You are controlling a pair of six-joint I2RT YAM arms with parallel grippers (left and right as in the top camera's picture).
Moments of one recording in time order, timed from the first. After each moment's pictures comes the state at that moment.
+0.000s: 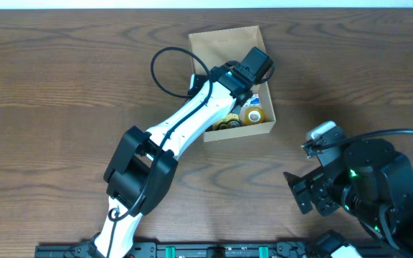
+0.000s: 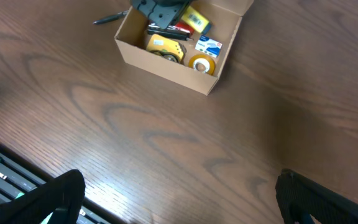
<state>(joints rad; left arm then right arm) -0.73 2.13 1.80 -0.87 -0.32 -2.09 0.58 0.89 1.41 -1.41 0.09 0.02</state>
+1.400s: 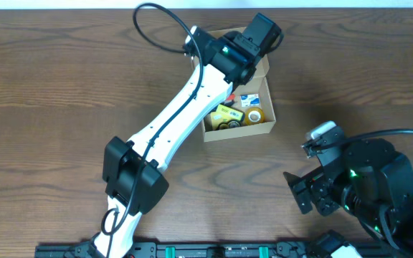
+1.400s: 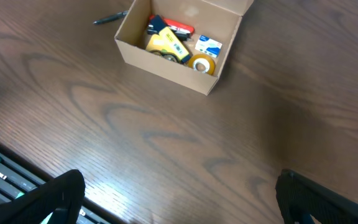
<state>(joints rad) -0.71 2.13 2.20 -1.12 -0.54 -1.63 0.58 0.89 1.41 -1.41 0.09 0.02</state>
